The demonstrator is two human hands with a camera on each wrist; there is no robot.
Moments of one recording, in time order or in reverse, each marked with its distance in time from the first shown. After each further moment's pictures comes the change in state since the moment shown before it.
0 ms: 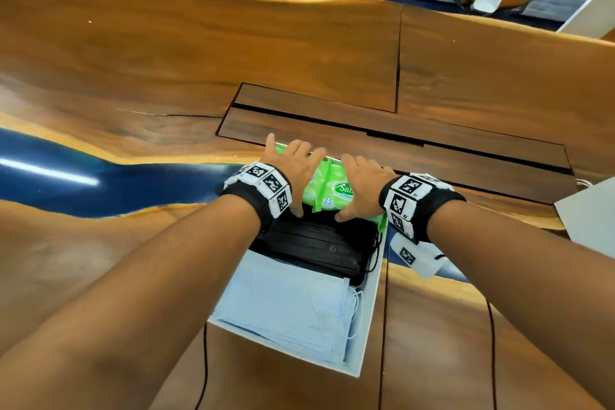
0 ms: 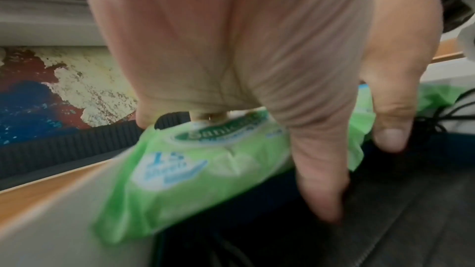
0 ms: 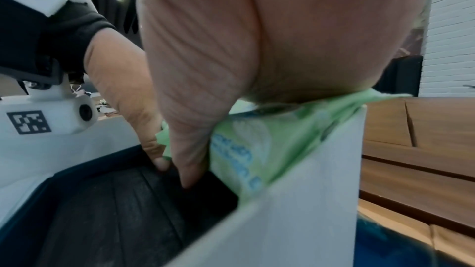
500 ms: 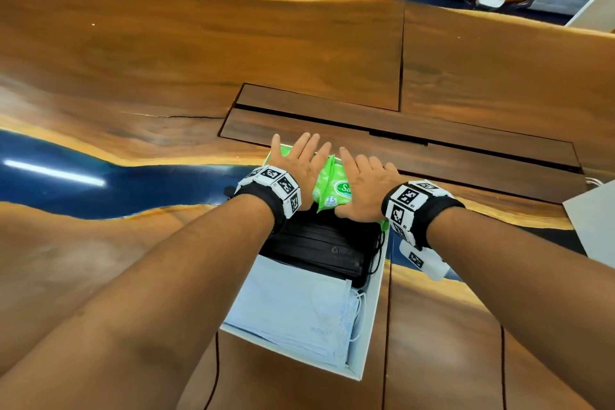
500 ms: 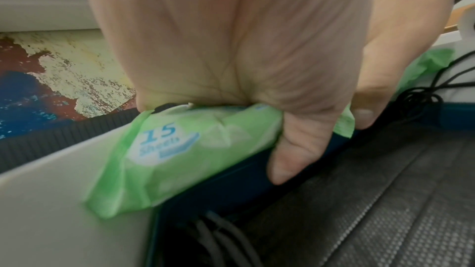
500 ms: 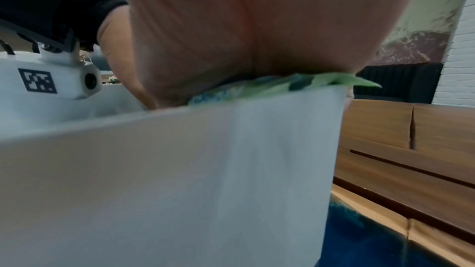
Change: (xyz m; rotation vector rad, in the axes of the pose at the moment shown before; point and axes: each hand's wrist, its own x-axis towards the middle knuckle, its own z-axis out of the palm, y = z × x) left_hand 0.007 0.009 0.003 0.053 -0.063 -0.044; right_hand 0.002 0.002 0.013 -0.072 0.138 -0.016
